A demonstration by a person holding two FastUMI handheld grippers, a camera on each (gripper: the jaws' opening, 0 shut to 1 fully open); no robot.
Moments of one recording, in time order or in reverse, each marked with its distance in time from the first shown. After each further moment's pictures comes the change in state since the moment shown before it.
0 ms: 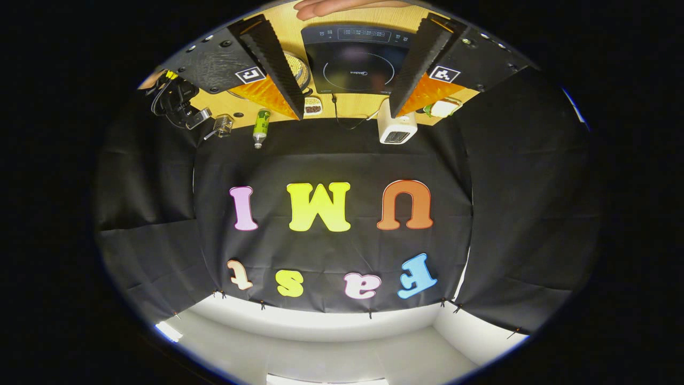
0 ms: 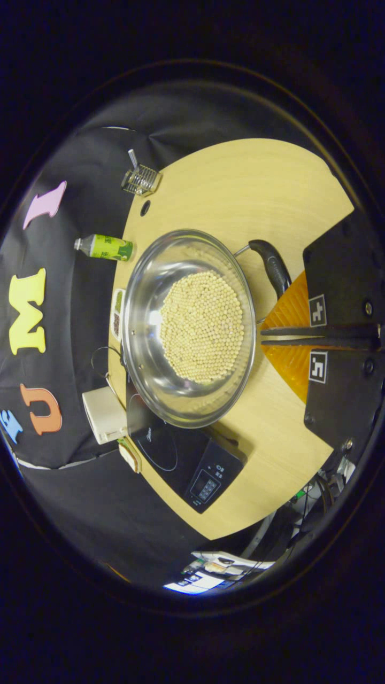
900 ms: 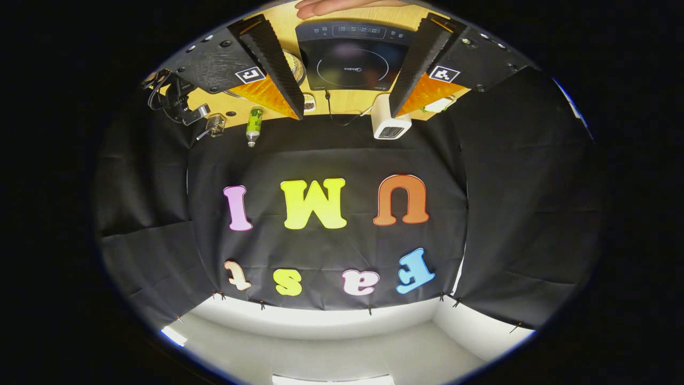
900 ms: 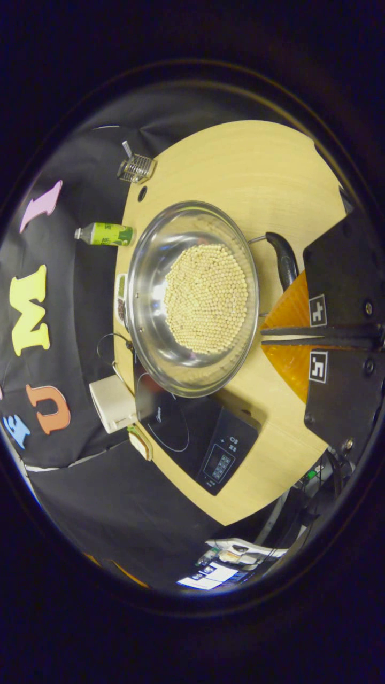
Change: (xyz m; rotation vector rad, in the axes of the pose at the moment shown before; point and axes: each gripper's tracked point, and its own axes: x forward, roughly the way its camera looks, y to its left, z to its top) left arm 0.007 0.001 -0.001 0.024 -0.017 0.025; right arm 0.001 0.055 0.004 0.083 -0.012 0.107
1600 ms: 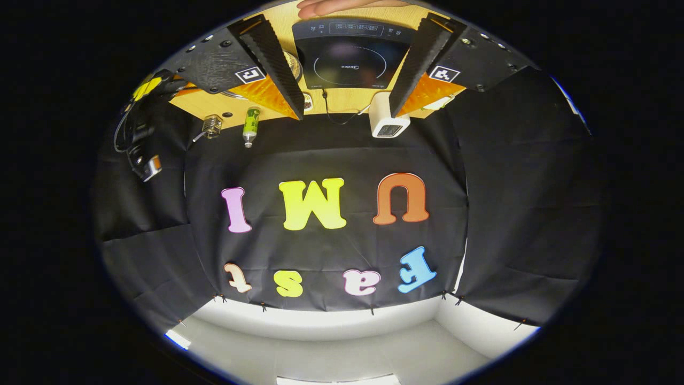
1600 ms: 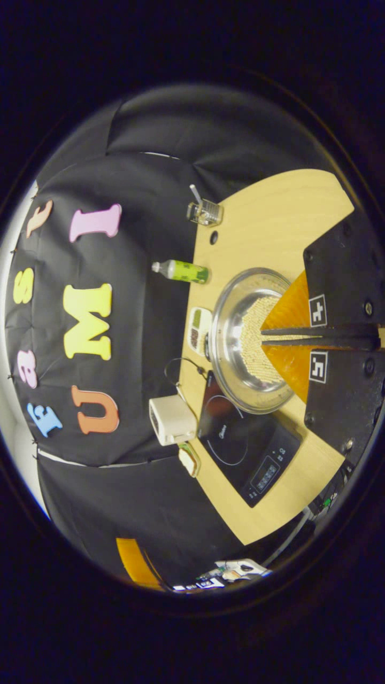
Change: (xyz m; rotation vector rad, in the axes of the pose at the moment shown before) left arm 0.010 -0.001 0.001 0.021 0.004 0.009; right arm -0.057 -0.023 0.077 -0.088 -0.302 -0.153
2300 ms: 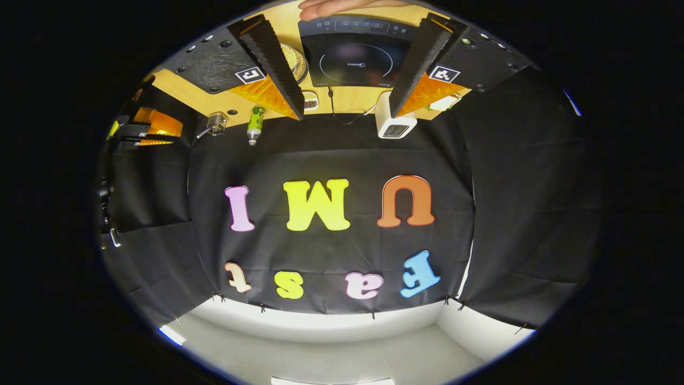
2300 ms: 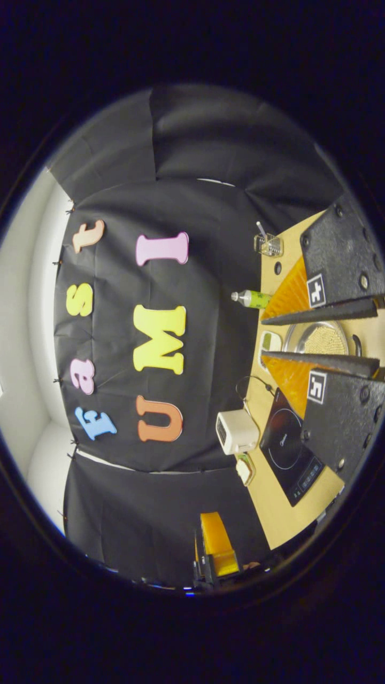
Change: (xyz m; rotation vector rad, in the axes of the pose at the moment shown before) left arm 0.015 -0.001 0.011 -0.029 0.010 -0.019; right arm -0.094 -0.030 0.130 -0.040 -0.401 -0.098
